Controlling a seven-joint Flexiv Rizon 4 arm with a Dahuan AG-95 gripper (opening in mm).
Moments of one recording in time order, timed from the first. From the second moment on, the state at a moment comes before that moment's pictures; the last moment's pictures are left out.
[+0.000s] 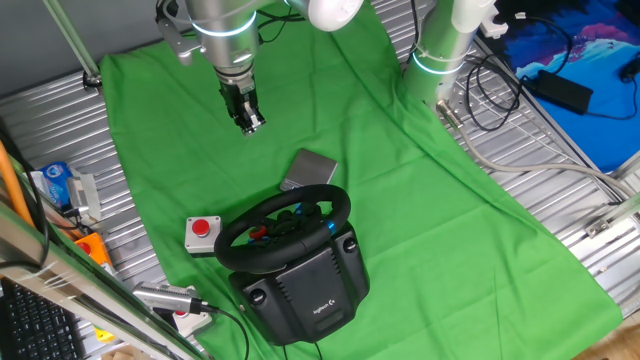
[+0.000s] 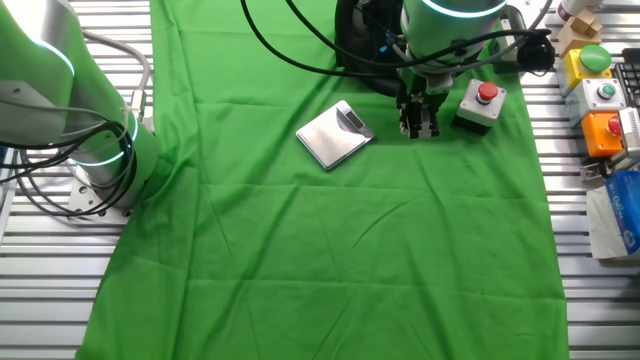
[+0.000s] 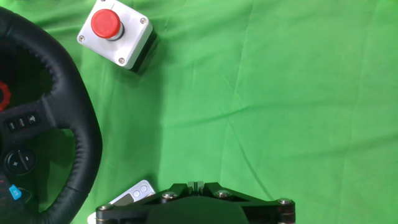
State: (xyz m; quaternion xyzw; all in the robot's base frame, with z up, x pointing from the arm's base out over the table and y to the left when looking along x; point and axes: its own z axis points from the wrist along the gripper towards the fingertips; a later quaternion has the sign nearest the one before) arm 0.500 0.000 0.170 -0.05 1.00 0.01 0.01
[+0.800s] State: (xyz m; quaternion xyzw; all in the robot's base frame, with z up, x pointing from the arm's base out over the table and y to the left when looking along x) arm 0.499 -0.001 0.170 -0.12 0.99 0.08 -0.02
